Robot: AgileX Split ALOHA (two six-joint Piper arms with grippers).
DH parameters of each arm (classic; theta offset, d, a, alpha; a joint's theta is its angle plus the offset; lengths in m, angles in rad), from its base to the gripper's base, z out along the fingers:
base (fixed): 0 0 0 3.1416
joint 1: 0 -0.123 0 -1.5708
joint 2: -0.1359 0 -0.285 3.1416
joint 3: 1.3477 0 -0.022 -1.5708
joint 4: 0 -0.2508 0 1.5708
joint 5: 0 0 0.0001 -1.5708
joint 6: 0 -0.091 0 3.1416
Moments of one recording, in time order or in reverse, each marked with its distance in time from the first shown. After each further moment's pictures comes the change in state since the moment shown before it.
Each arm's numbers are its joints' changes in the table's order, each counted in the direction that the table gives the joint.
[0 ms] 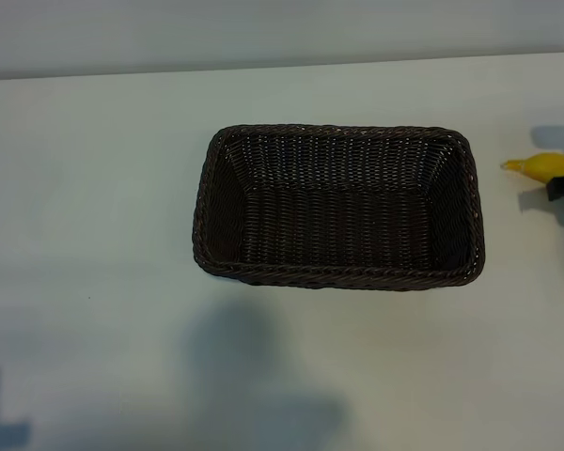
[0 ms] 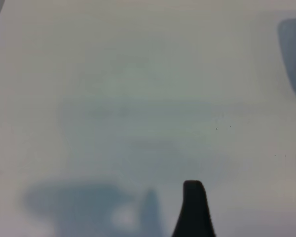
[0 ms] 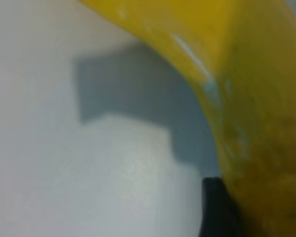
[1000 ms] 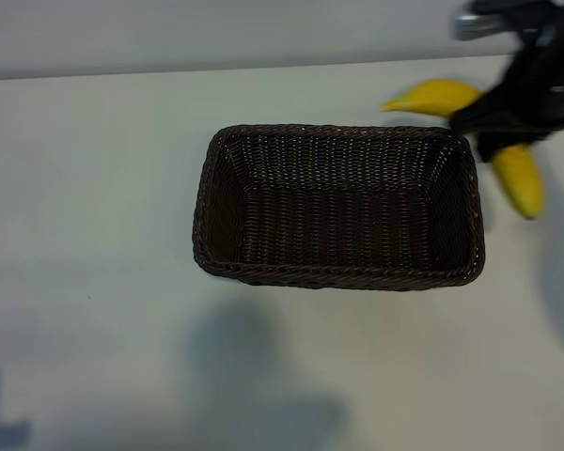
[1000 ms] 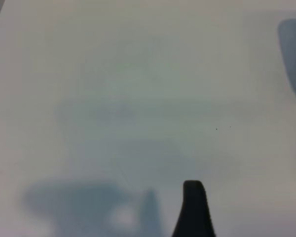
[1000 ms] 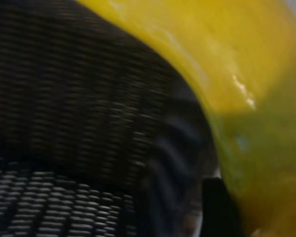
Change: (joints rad) left arm 0.000 0.000 0.000 0.000 0.000 0.003; right arm -0.424 0.135 -0.335 -0.008 0.370 -0.004
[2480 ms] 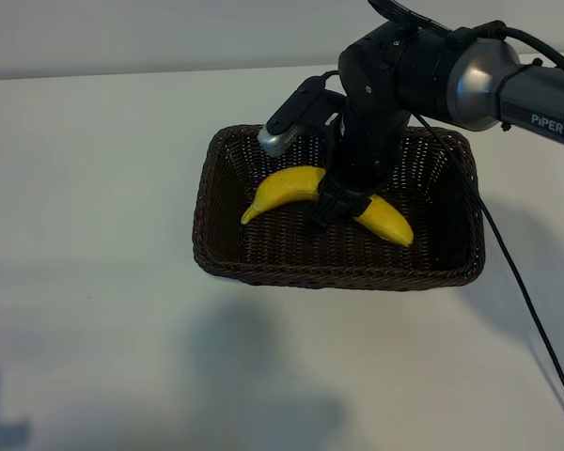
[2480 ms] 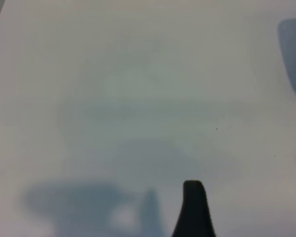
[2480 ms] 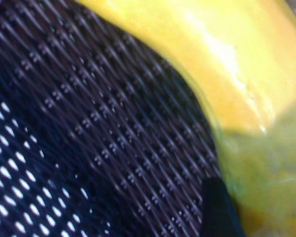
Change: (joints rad) left arm 0.000 0.000 0.000 0.000 0.000 -0.003; right arm -0.316 -0.315 -0.143 0.086 -0.110 0.198
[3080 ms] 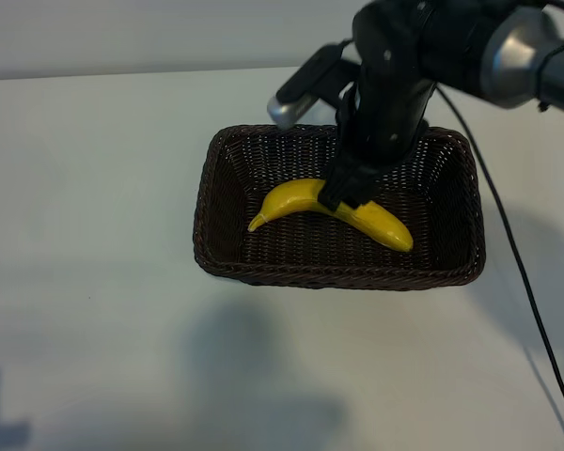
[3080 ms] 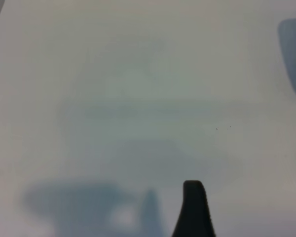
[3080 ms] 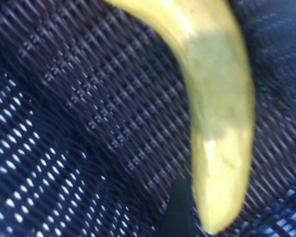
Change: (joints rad) left arm 0.000 0.000 0.000 0.000 0.000 0.000; right arm 0.007 0.095 -0.039 0.036 0.124 -0.070
